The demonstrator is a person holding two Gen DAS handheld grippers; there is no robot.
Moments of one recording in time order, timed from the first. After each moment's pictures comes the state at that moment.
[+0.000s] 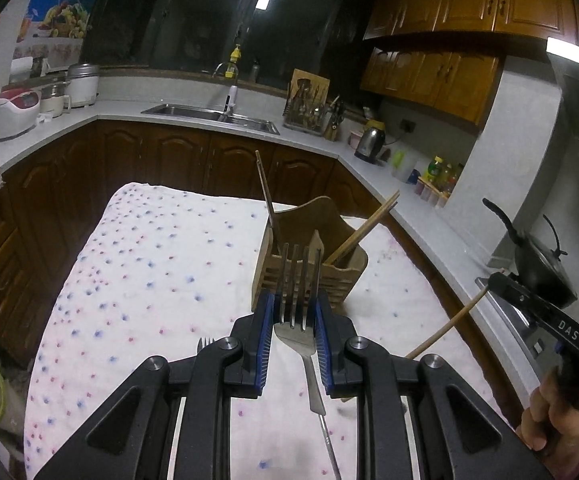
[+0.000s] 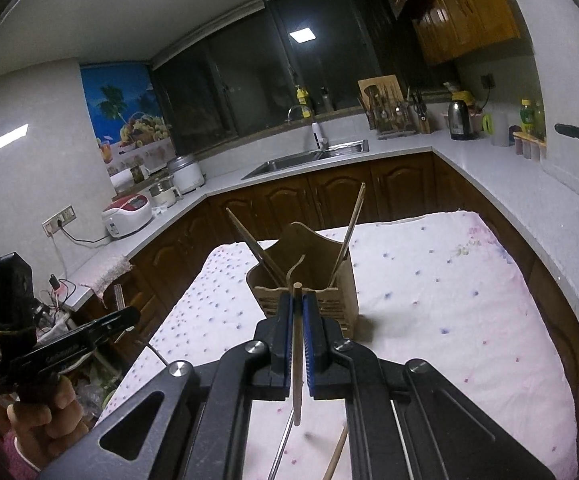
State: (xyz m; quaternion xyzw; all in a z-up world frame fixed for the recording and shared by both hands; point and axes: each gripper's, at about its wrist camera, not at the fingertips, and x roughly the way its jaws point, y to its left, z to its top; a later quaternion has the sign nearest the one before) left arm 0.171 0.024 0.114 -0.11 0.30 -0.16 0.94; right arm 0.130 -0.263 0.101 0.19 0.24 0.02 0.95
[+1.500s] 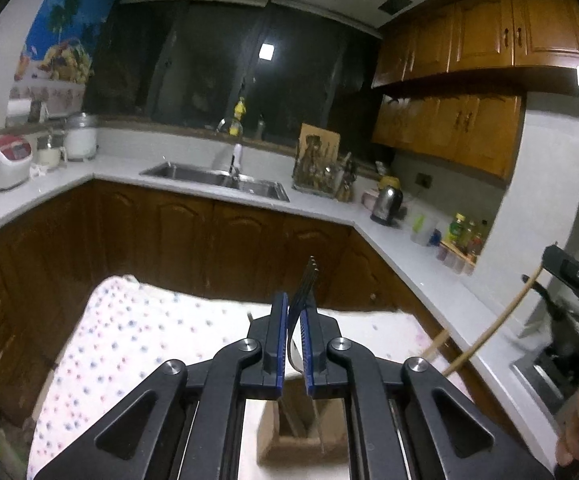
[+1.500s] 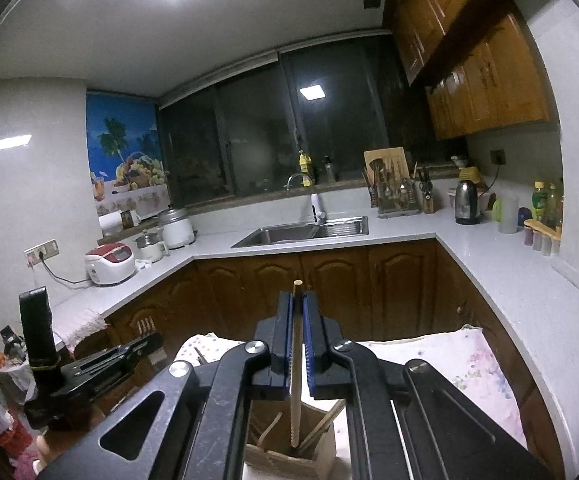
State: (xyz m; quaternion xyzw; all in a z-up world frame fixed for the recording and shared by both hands) left arm 0.340 0.001 0.112 -0.10 0.19 -0.12 0.97; right arm 0.252 -0.301 0.178 0.13 0.13 -0.01 0.98
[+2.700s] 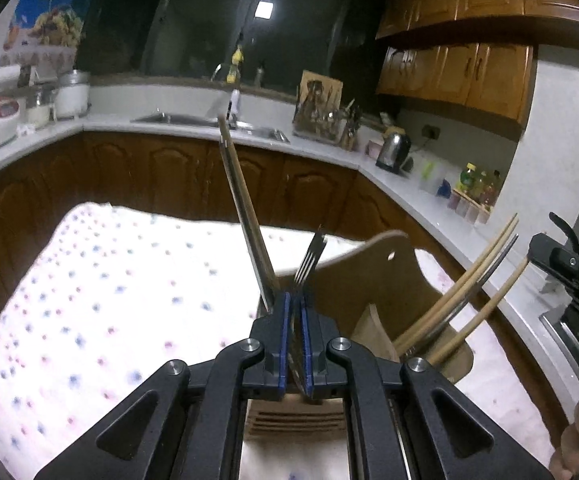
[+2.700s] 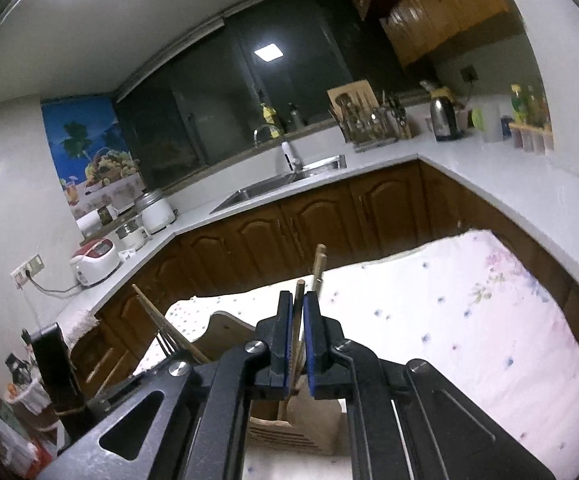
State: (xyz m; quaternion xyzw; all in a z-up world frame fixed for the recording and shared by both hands) left arm 0.385 -0.039 0.004 -0.10 0.27 -0.14 0.95; right arm 0.282 -0.331 0.057 0.24 0.20 -0.03 0.95
